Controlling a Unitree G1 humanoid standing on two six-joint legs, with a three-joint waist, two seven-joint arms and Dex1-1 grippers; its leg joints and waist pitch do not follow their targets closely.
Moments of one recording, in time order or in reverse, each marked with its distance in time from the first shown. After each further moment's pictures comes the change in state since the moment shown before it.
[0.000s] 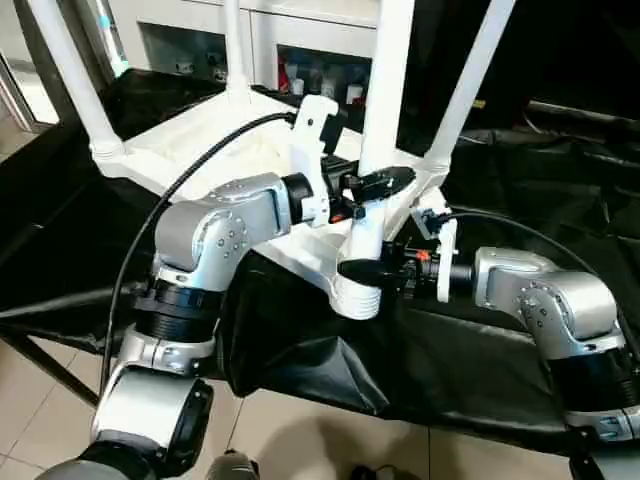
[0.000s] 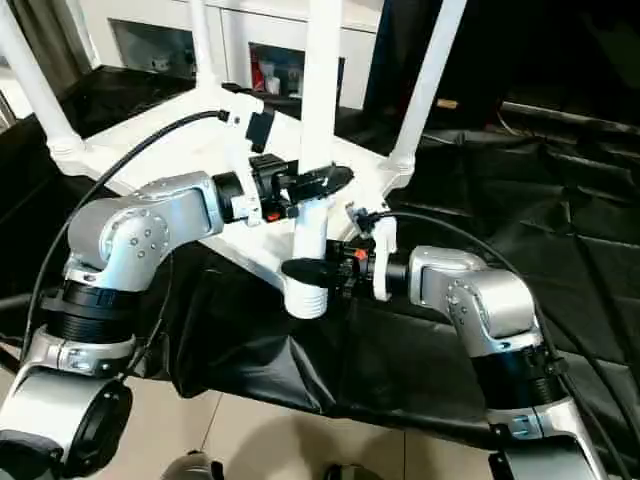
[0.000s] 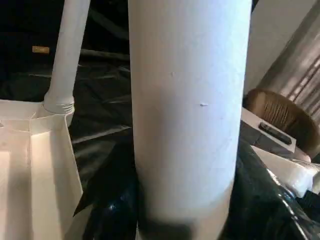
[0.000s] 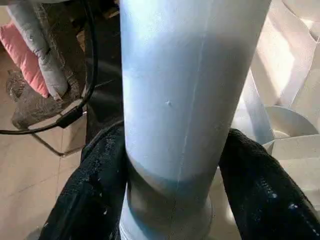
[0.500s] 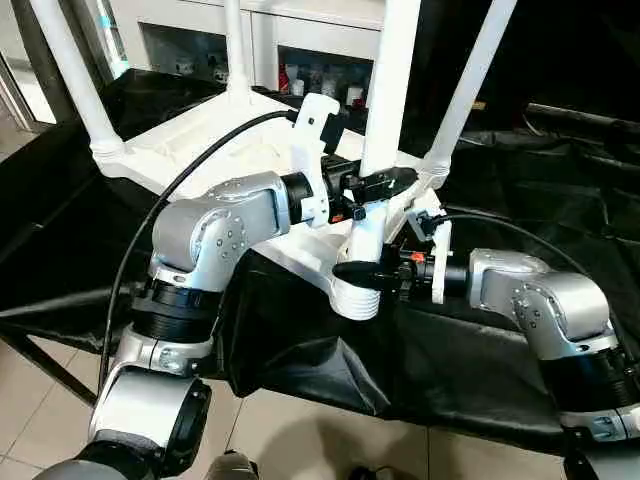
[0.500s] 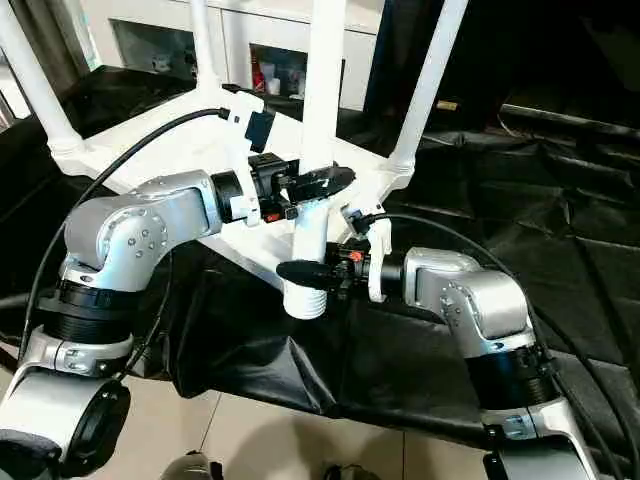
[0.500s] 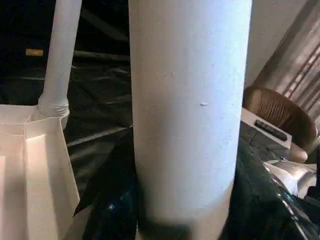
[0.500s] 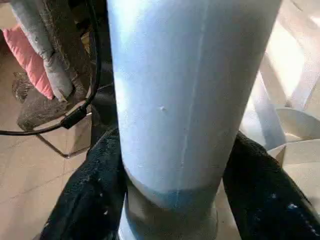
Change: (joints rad) left arm 0.000 0.009 -0.004 -0.020 -0.001 0.009 -0.019; right arm 0.000 0.029 0.002 0.014 0.003 0.003 0.004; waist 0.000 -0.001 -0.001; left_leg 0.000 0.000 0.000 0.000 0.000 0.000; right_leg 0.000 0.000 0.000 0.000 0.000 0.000
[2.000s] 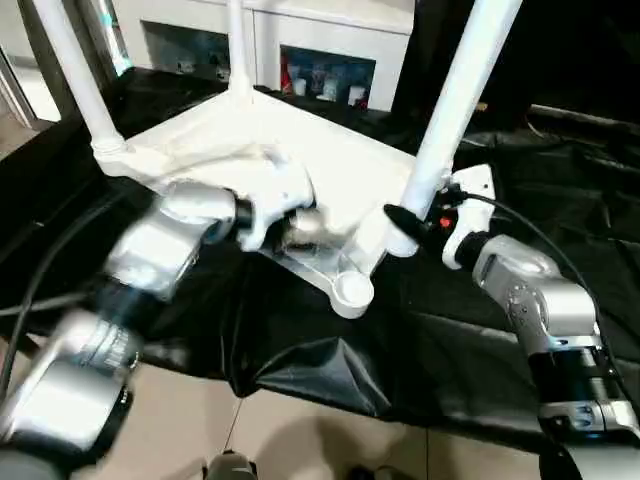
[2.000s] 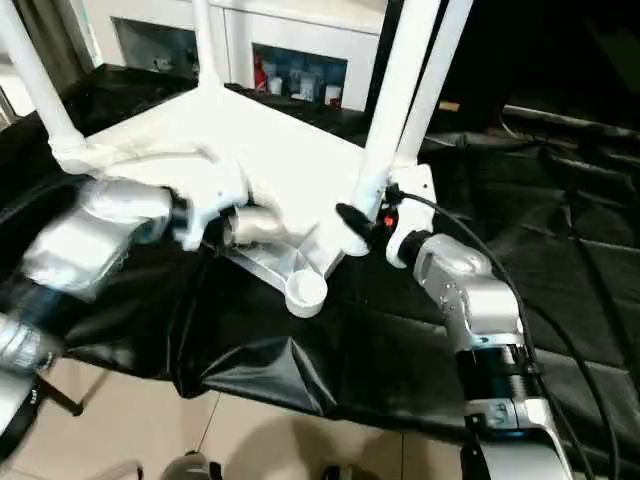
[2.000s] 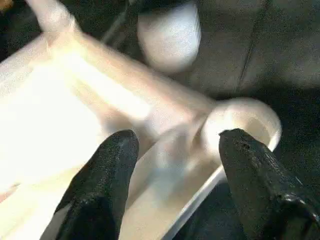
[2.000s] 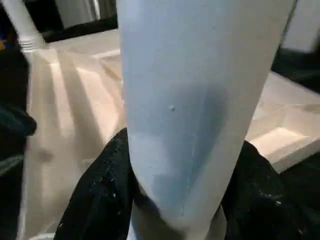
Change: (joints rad) left arm -0.098 0.348 -0.385 0.498 0.543 -0.784 -0.528; right arm -0.004 0.085 -0.166 0.186 -0.210 -0.386 -0.388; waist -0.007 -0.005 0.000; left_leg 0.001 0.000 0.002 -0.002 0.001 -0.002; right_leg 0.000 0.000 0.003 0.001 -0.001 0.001
